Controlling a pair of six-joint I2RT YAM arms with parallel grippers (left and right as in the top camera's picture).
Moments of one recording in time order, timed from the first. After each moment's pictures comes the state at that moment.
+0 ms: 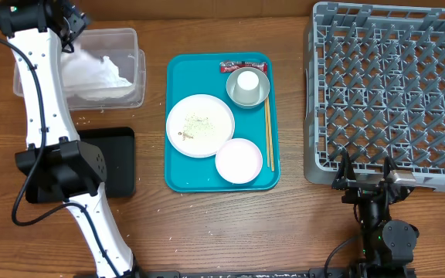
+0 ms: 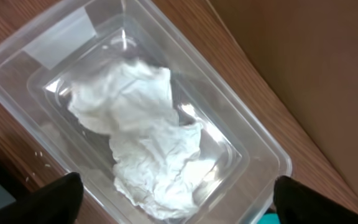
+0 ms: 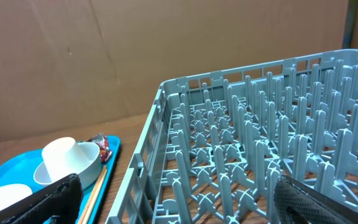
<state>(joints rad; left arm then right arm) 0.20 2.31 2.59 -1.27 -0.17 -0.69 0.00 0.01 0.02 -0.03 0.04 0.20</state>
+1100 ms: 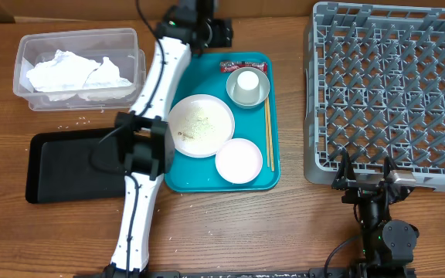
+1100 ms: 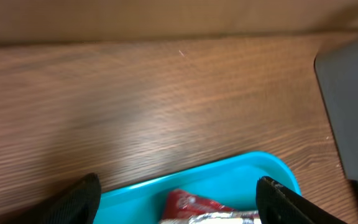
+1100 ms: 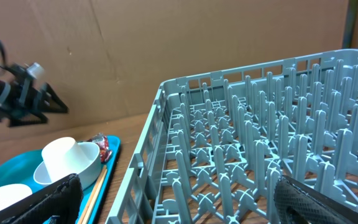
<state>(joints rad) -0.27 2.65 2.59 -0.77 0.21 -0.23 0.00 0.01 0.02 -0.03 0.04 0.20</state>
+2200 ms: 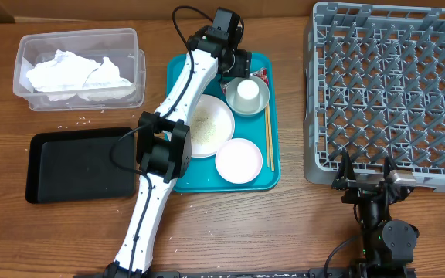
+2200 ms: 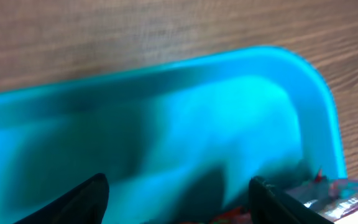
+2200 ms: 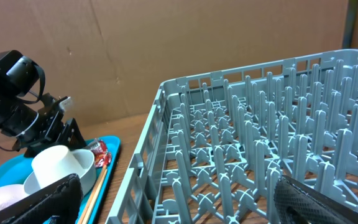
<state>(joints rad) -0.37 2.71 2.56 -0.95 0.14 -0.26 0.00 0.01 0.02 -0.03 0.04 0.20</state>
